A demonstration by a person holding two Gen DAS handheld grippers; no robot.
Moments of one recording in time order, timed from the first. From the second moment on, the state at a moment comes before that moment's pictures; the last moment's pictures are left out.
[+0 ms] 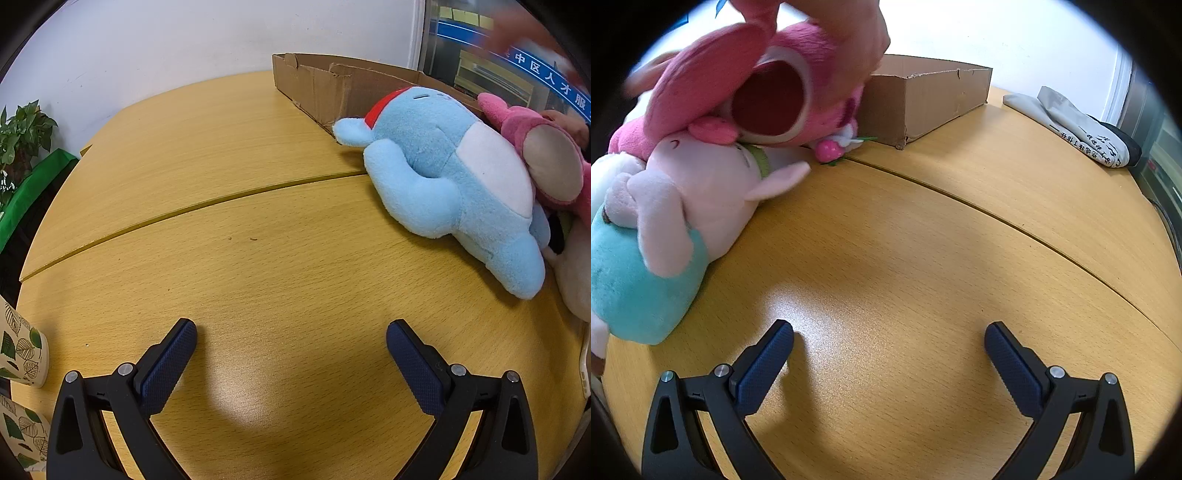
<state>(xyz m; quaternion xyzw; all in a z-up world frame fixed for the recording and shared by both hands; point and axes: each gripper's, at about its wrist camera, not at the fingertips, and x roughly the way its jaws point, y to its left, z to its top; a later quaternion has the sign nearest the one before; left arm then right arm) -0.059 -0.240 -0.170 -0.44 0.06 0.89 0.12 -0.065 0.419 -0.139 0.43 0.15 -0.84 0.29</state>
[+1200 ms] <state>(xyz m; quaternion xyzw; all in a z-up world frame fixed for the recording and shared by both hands) -0.058 -0.251 -0.173 -0.44 0.06 0.89 0.12 -0.067 0.419 -0.139 0.43 0.15 -0.84 0.29</state>
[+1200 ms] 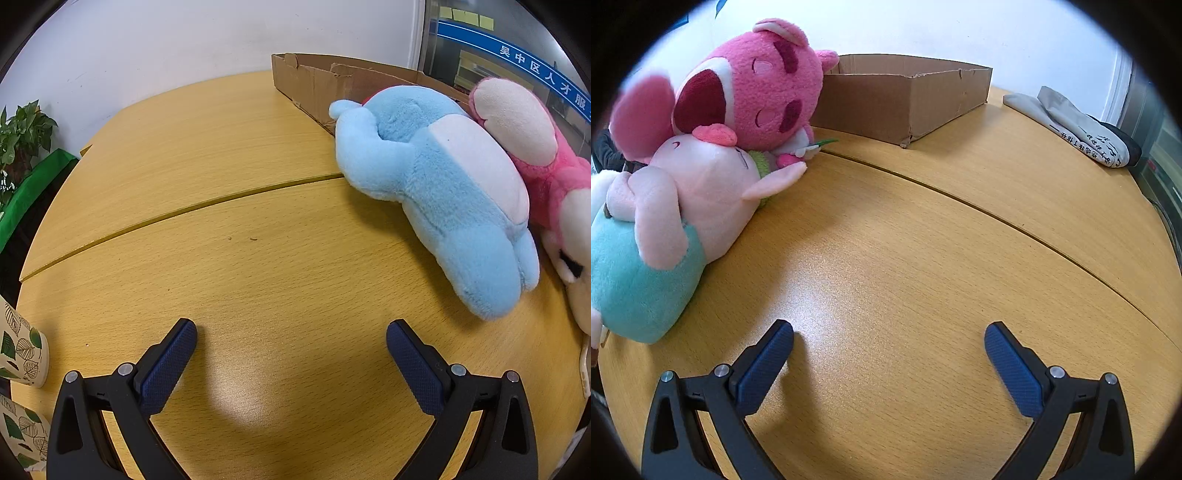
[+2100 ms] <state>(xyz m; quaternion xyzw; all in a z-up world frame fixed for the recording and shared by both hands) -0.070 -0.247 -0.172 -0.45 0.03 0.89 0.08 0.024 0.392 -0.066 0.36 0.03 -0.91 0.19</state>
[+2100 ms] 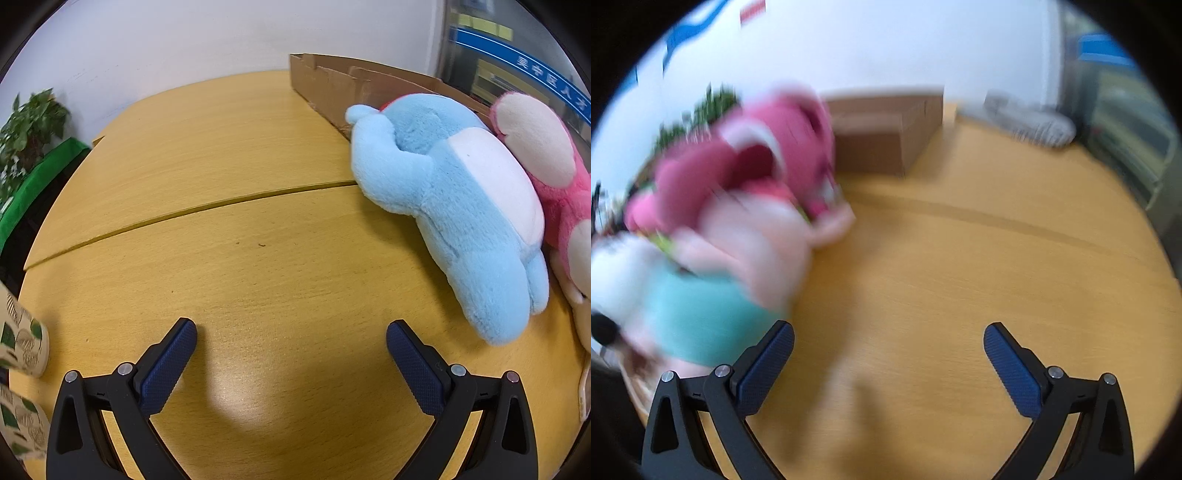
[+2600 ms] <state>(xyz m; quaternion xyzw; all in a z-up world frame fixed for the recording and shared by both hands) 0.045 -0.219 -0.070 -0.38 -0.06 0.92 -0.01 0.068 0.299 0.038 0.28 -0.05 -0.94 0.19</state>
